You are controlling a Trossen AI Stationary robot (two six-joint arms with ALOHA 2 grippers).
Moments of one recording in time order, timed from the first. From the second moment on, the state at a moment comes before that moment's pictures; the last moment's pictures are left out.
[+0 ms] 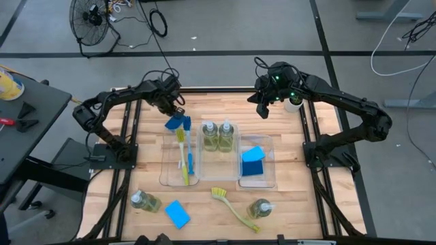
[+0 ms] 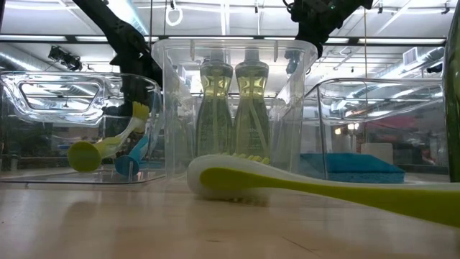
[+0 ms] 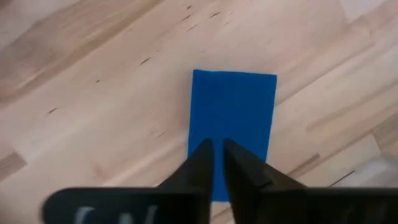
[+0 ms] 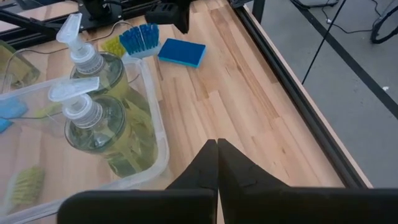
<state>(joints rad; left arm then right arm) 0.78 1.58 1.00 -0.76 0.04 -0.23 -0.51 1.29 1.27 -0.70 -0.25 -0.09</state>
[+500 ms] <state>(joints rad) 0.77 1.58 0.85 -0.55 0.05 -0.31 -0.51 1.29 1.27 -0.70 -0.25 -0.09</state>
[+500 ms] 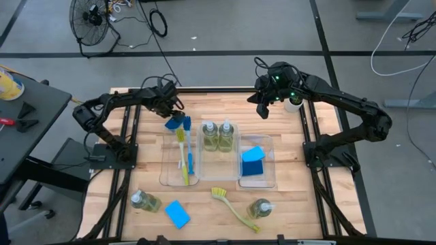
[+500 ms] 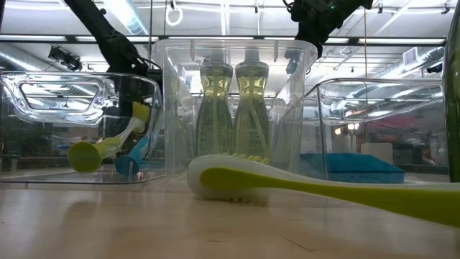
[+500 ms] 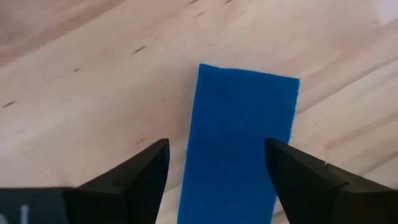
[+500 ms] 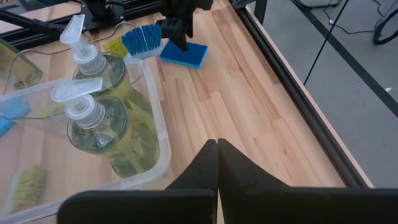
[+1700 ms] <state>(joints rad) 0.77 1.58 0.75 -0.42 0.03 -0.36 -0.51 1.29 1.27 -0.69 -0.25 -0.09</state>
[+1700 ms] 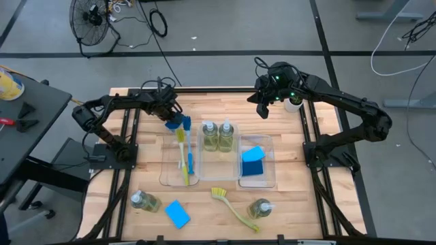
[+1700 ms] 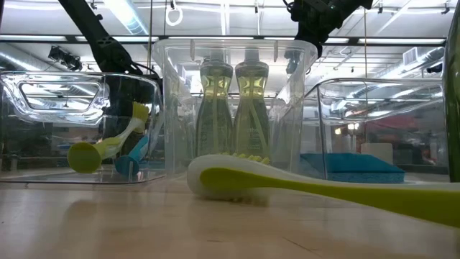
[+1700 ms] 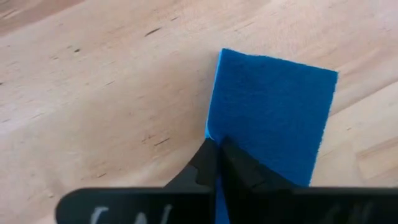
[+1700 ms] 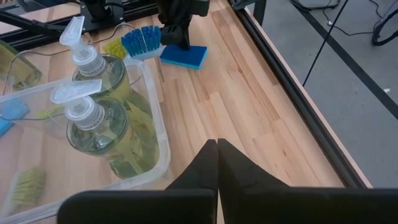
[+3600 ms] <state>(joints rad) 0.66 1.57 1.51 -0.30 0.09 -0.22 -0.51 1.29 1.27 -0.28 -0.23 0.15</state>
